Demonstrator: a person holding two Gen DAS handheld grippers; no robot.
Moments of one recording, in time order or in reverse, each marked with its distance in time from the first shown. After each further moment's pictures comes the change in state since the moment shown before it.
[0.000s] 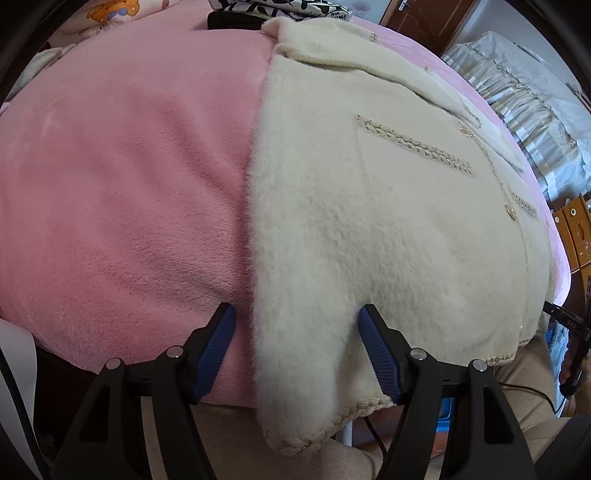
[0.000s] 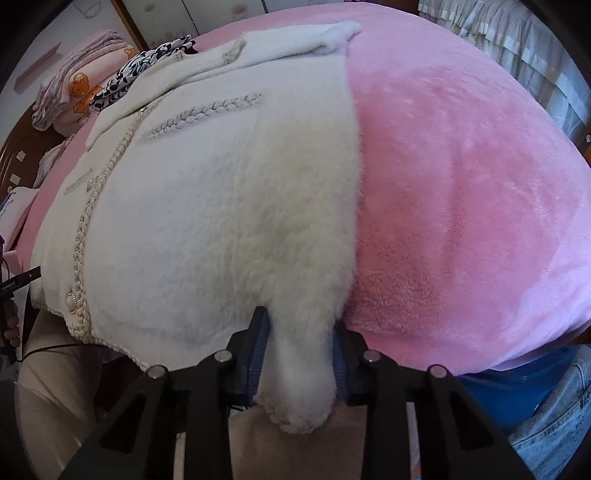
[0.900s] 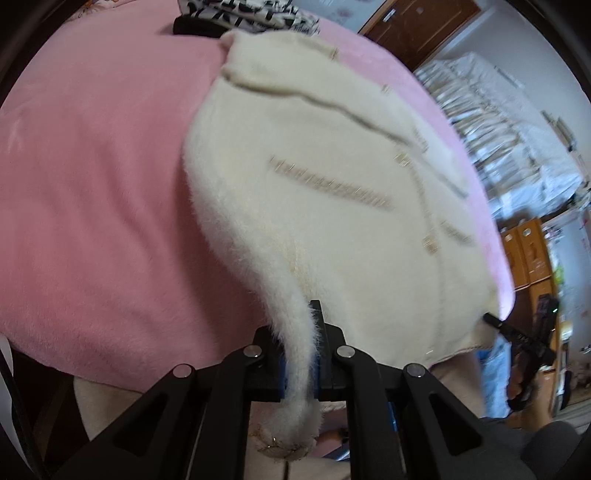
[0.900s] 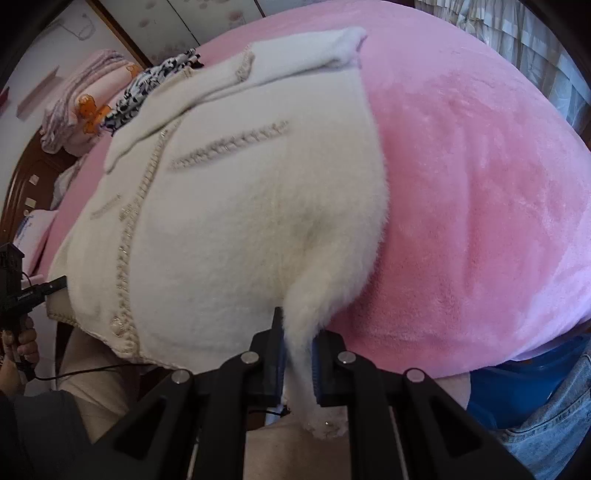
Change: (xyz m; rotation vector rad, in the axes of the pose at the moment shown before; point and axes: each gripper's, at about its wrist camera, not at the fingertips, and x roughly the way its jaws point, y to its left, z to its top) left arm -0.042 -0.038 0.035 -0.068 -0.007 -0.234; right arm -0.036 0.003 0.023 0.095 -0.022 0.135
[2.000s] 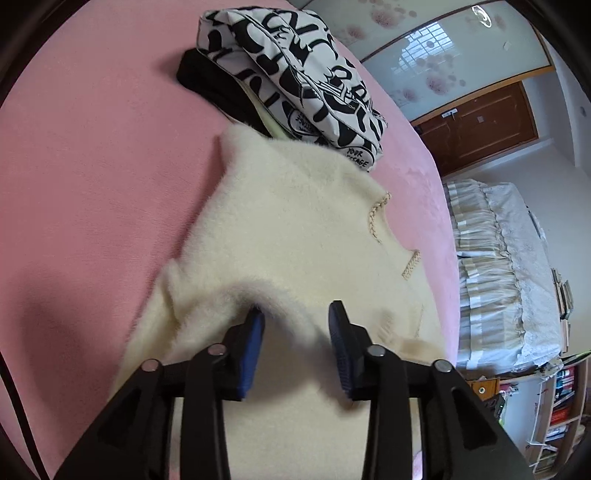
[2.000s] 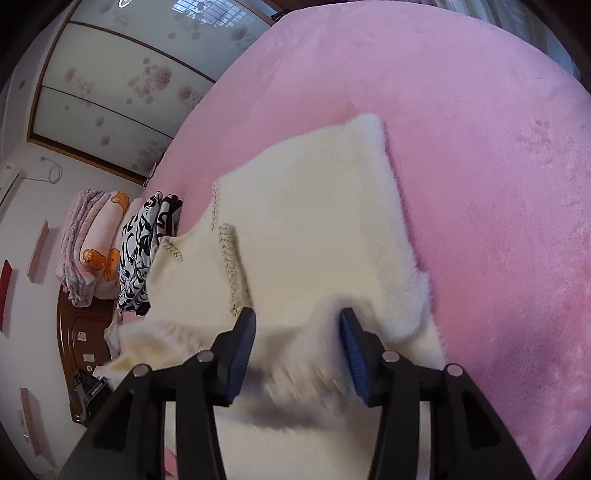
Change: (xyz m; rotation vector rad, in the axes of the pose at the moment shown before) left arm 0.082 0.033 0.252 -0.398 -0.166 -0.102; right arm 0.080 -0.036 0.262 0.403 -0.108 0.252
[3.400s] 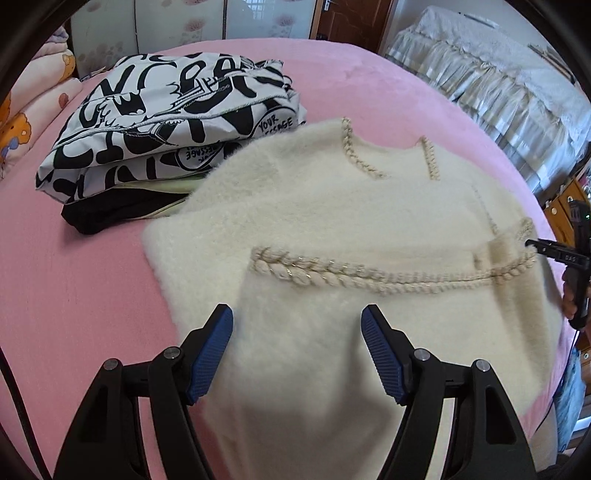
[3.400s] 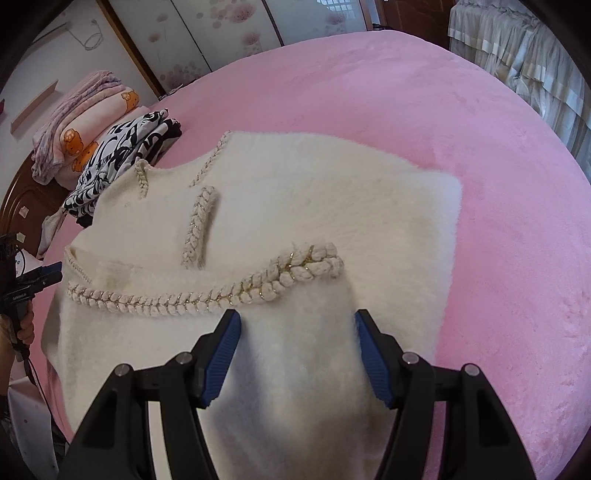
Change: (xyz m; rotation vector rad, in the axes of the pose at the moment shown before) left arm 0.062 -0.055 0.023 0.794 0.123 0.259; right arm 0.068 0.033 0.017 -0.518 0.043 -0.255
